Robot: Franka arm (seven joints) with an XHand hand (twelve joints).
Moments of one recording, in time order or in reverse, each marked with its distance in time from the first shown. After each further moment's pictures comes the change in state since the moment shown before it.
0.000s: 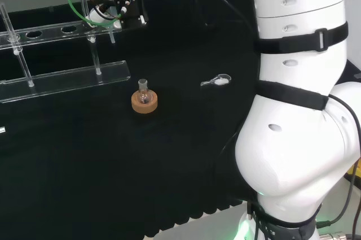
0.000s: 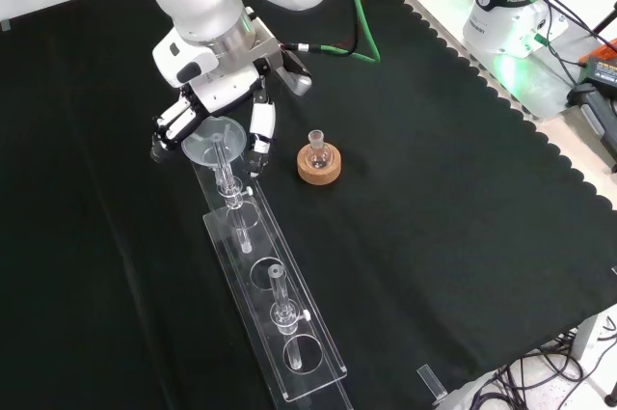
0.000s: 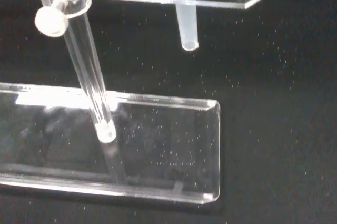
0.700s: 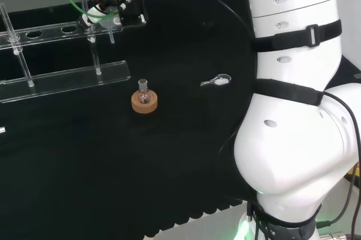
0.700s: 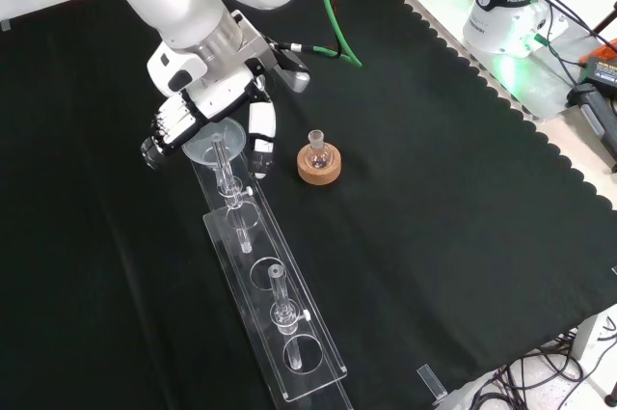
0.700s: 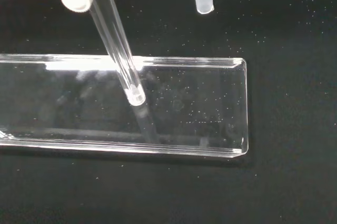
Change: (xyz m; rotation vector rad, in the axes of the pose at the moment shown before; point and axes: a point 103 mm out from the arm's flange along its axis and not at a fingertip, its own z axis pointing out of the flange) arm 0.002 0.000 0.005 0.146 0.092 -0.015
